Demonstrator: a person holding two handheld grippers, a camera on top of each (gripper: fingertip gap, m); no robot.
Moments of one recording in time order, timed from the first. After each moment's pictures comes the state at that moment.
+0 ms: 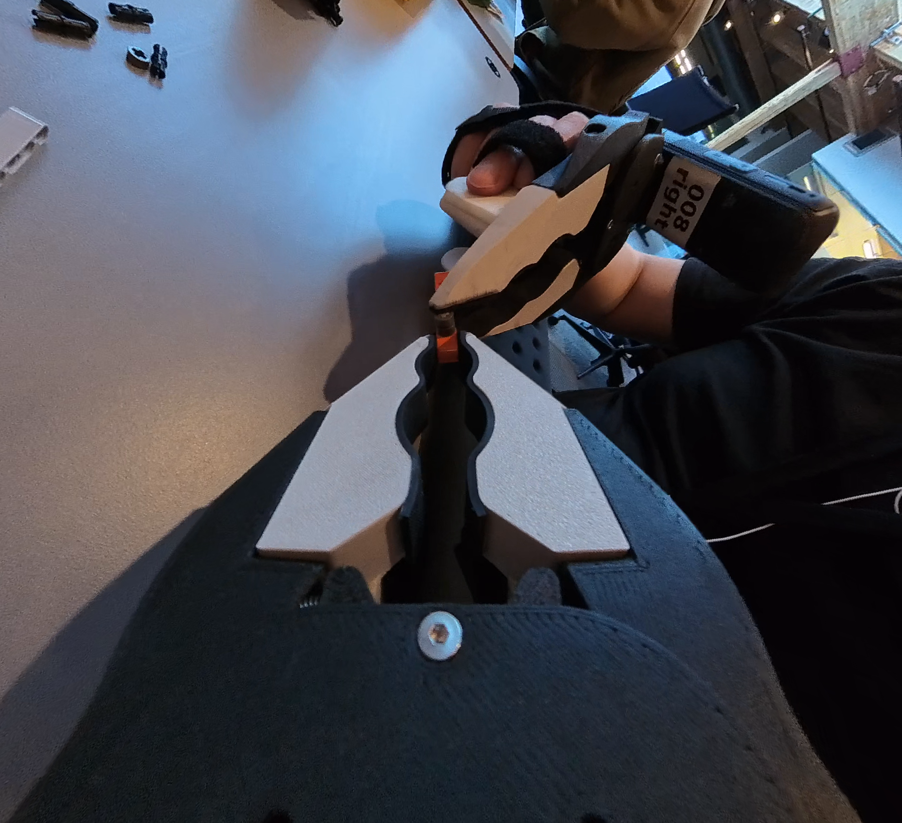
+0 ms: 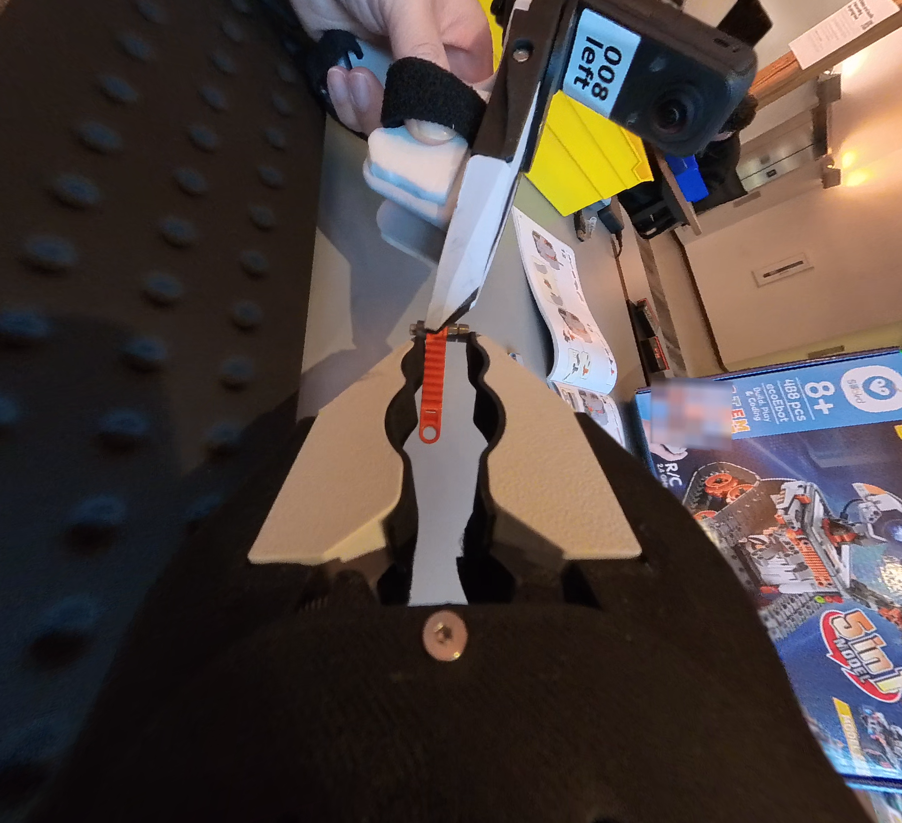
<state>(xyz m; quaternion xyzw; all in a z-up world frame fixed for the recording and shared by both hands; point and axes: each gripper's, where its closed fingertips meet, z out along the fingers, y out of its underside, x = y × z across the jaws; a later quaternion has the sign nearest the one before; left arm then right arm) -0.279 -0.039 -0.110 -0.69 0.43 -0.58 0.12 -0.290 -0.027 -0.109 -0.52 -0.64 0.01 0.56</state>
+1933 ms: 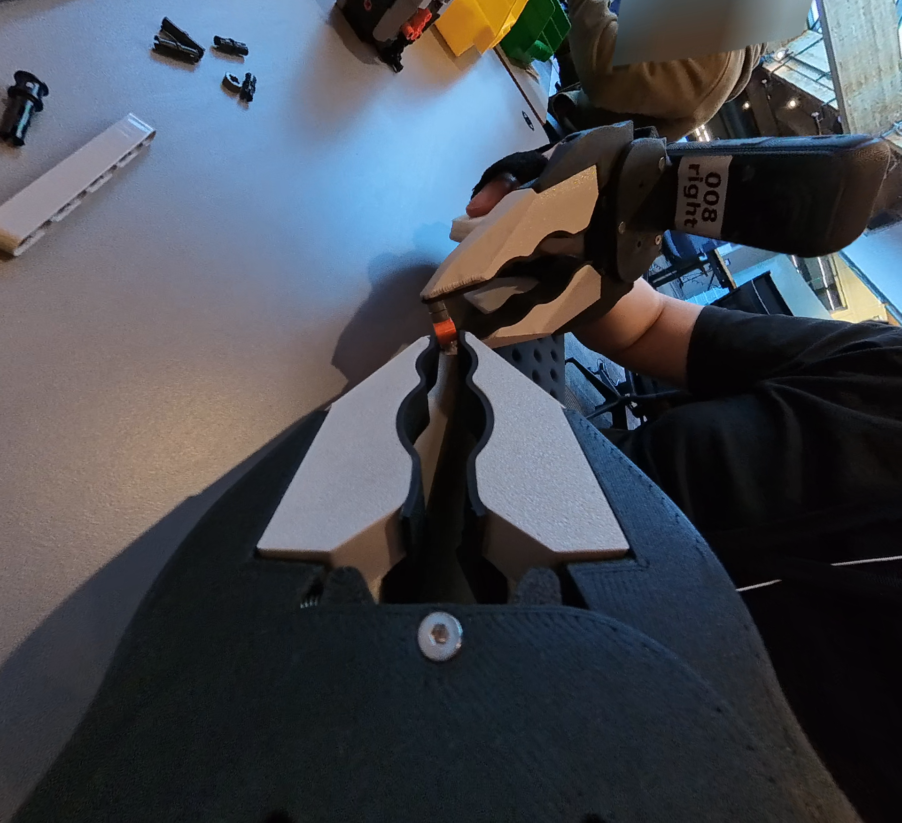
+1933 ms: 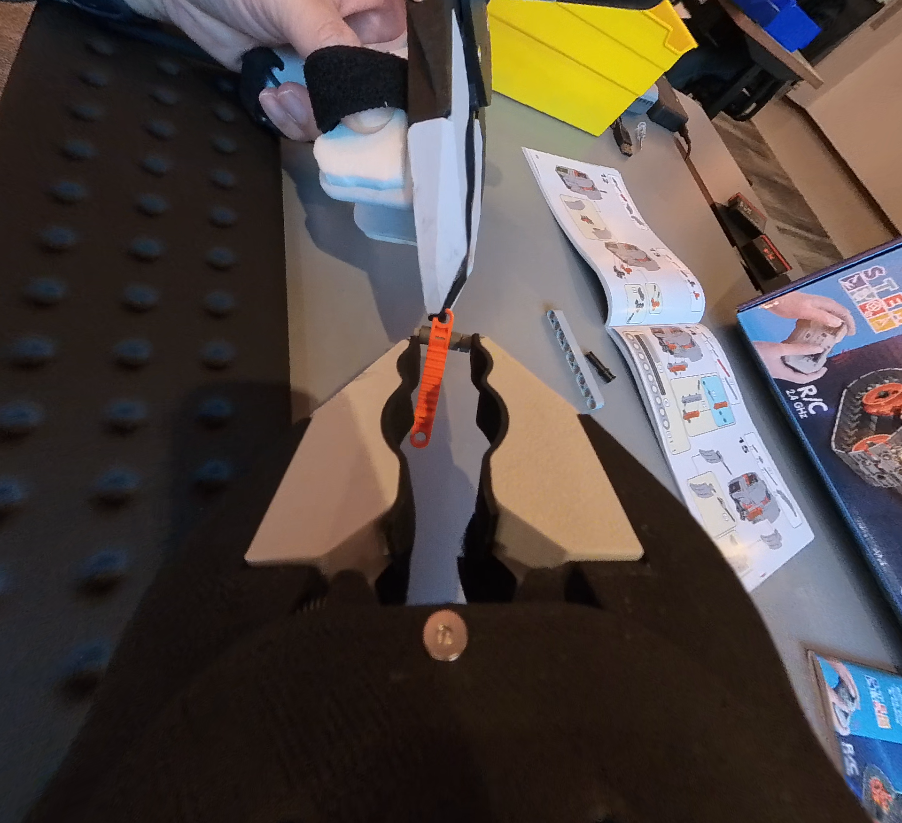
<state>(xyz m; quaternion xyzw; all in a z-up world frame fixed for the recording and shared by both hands) -0.280 -0.020 -0.112 -0.72 0.37 -0.57 0.14 -0.285 -0.011 -0.118 -0.64 -0.56 0.11 0.51</state>
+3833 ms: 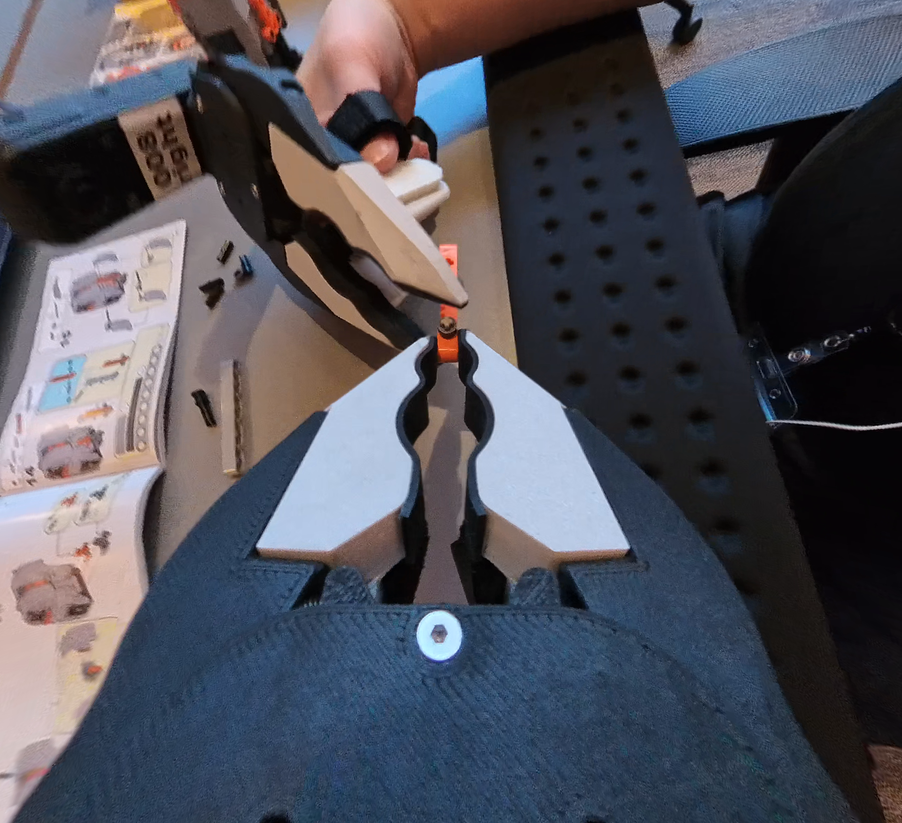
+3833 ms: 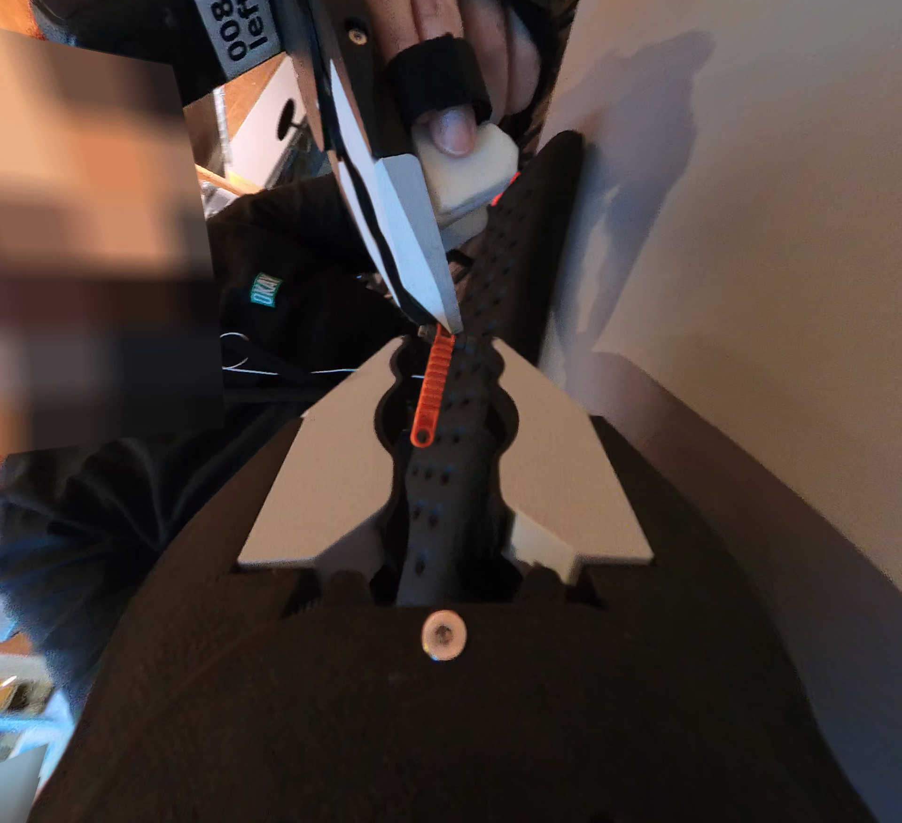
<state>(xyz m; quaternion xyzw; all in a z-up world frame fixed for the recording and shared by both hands) -0.285 -0.047 -0.106 -0.52 0.74 -0.27 0.33 -0.297 -0.045 -0.103 -0.63 -0.37 0.68 0.00</state>
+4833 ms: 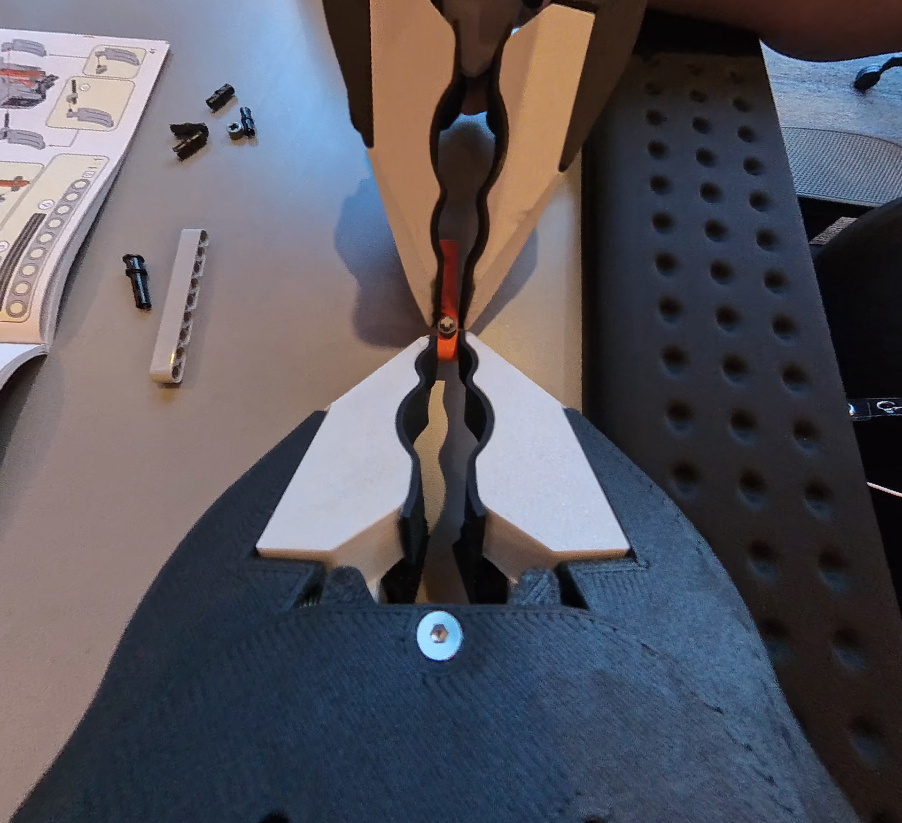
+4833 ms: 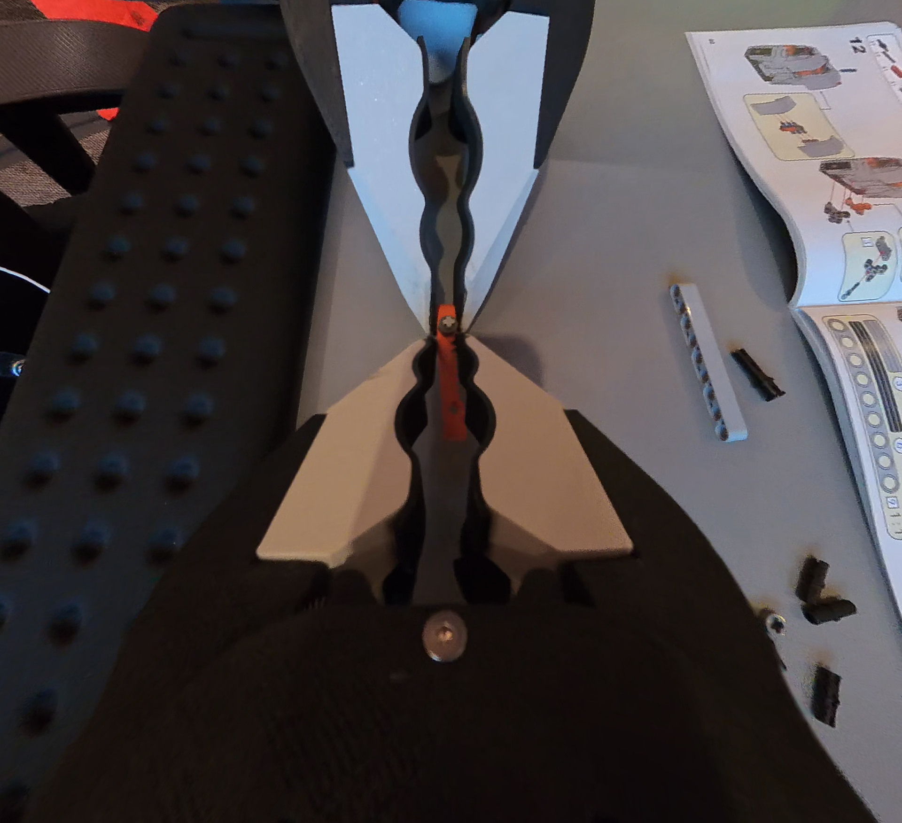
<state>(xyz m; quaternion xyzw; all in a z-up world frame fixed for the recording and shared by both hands) -0.291 -0.011 -0.154 -0.62 0.65 -0.34 0.28 -0.299 -0.006 -0.153 -0.68 -0.59 0.27 0.33</state>
